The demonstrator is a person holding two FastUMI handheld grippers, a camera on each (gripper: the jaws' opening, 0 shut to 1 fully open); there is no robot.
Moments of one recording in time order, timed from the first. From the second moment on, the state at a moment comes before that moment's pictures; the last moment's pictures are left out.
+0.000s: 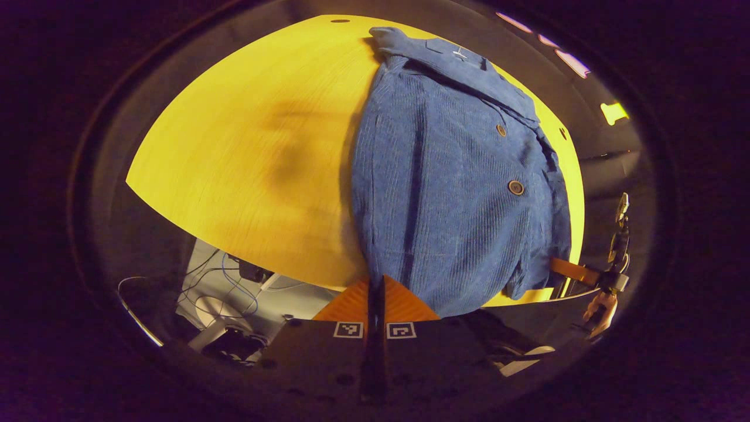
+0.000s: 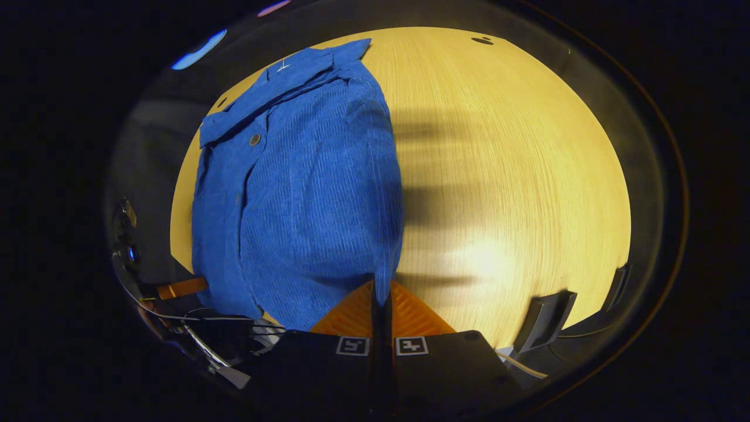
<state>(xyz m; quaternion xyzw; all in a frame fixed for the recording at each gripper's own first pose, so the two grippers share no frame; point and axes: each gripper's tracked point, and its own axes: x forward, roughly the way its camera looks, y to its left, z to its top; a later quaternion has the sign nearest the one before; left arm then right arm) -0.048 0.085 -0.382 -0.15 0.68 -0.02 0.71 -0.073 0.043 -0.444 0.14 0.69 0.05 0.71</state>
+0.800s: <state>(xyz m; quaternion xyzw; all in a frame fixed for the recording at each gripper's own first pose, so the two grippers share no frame) 0.065 0.072 -0.281 -0.17 0.57 -0.10 0.80 0.086 0.110 -0.345 0.17 0.56 0.13 0.80</state>
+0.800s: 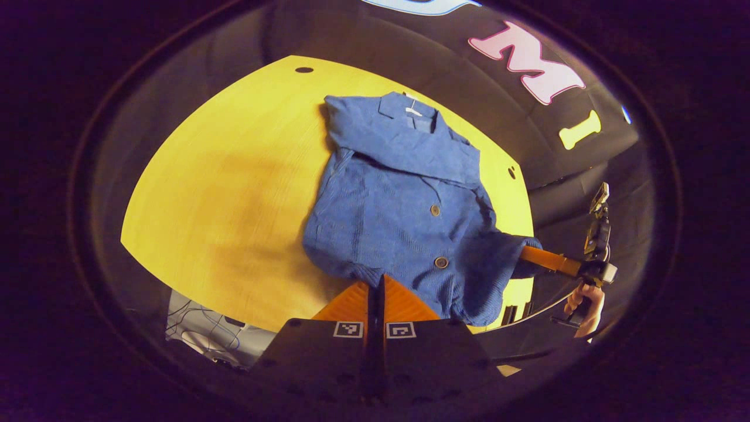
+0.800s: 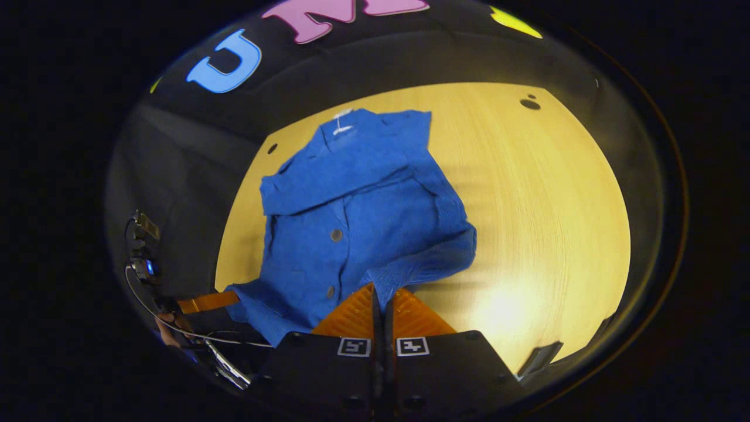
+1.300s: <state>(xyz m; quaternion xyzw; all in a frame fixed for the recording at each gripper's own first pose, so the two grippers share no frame) 0.188 0.090 -0.222 -0.18 0.49 -0.11 0.84 0.244 0.120 -0.307 0.10 0.46 0.13 0.87</state>
